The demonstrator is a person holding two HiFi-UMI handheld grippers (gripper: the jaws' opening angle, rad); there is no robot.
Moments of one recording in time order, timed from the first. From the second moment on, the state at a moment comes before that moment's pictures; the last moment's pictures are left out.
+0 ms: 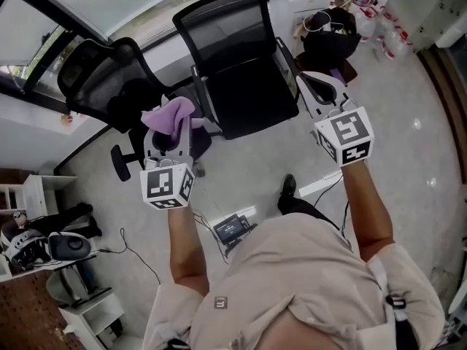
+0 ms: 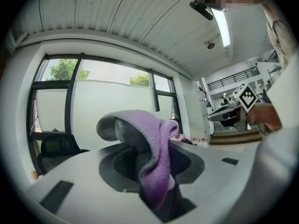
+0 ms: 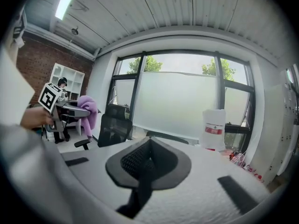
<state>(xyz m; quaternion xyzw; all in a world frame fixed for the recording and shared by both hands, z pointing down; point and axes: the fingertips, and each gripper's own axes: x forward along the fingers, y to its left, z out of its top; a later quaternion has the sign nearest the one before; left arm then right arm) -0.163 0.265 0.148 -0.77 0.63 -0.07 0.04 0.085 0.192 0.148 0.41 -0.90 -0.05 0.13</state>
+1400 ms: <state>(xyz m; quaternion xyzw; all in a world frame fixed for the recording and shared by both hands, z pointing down) -0.141 -0.023 0.171 -0.77 0.63 -0.08 0.04 0.108 -0.054 0.172 0.41 -0.90 -0.03 0.12</state>
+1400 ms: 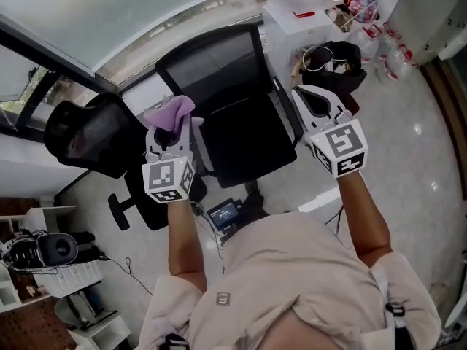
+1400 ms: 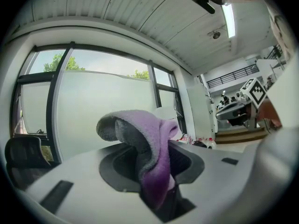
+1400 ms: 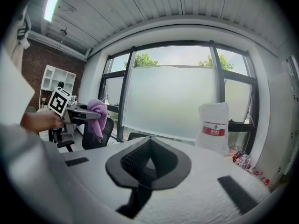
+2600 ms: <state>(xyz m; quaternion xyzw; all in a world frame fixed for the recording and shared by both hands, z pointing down) -0.304 -0.280 0.385 -0.72 0.67 -0.16 -0.05 0.016 -0.252 0.328 0.43 -0.88 0.04 0.21</state>
